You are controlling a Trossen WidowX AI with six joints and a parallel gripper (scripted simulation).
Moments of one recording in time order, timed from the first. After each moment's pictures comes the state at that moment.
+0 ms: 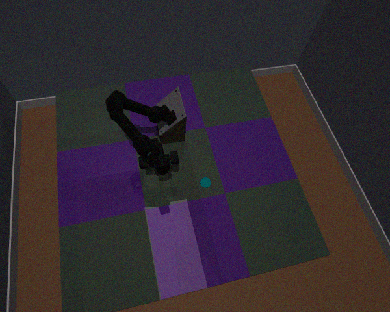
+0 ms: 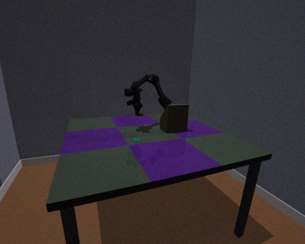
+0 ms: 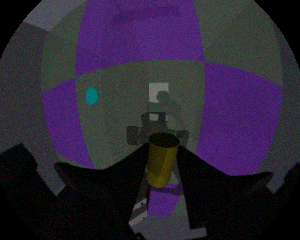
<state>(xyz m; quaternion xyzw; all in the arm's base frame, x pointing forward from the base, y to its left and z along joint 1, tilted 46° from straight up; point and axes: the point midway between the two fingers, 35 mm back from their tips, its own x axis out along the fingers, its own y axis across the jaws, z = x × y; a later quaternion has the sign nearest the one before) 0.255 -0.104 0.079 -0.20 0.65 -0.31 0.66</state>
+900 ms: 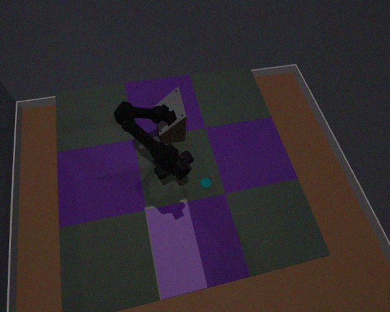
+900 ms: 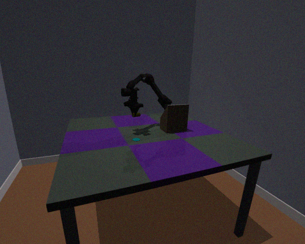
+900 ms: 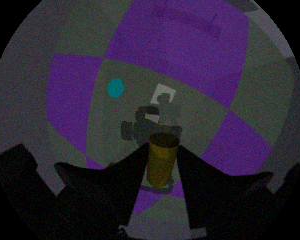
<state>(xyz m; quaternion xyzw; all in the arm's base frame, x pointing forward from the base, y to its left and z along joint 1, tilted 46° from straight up) 0.304 -0.055 0.040 -0.32 0.71 -0.17 0.61</state>
